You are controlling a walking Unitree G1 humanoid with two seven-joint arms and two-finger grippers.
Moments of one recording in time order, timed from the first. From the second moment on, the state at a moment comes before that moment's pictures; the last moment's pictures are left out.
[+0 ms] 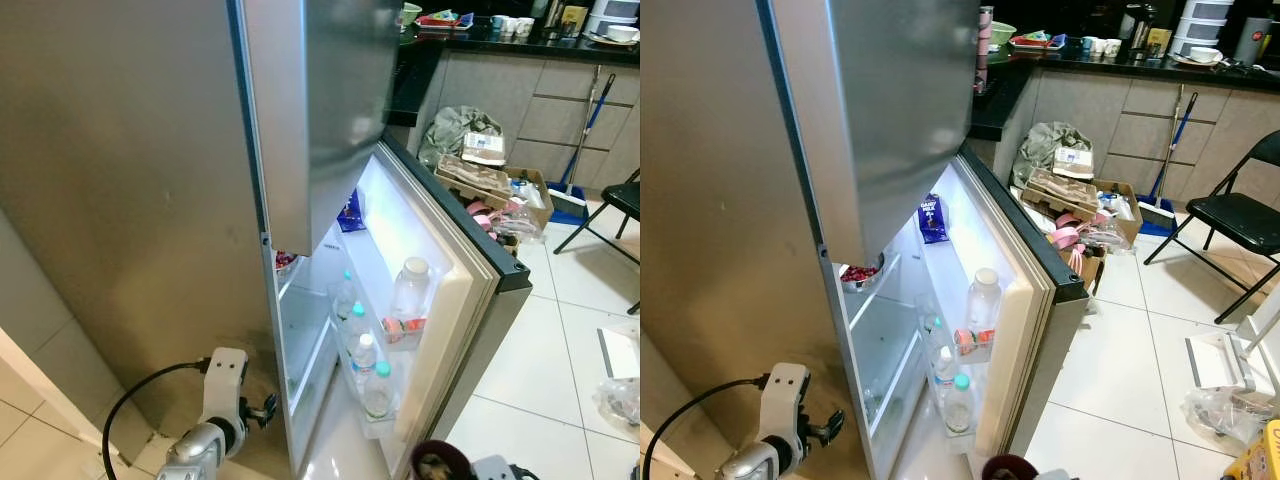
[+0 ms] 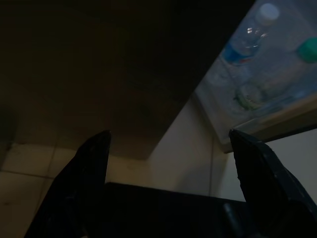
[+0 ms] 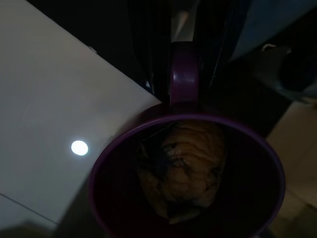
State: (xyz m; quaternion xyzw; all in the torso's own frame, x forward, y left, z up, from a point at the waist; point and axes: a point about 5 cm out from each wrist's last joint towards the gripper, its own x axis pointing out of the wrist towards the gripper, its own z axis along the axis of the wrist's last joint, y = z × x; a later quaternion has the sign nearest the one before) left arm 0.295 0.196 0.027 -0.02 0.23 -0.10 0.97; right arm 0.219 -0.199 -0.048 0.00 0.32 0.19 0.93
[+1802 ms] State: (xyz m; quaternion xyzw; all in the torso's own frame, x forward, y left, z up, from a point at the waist) left arm 0.206 0.247 -0.053 0.02 0.38 0.12 0.92; right arm 0.234 -0.220 -0.042 -0.03 0.32 0.02 0.95
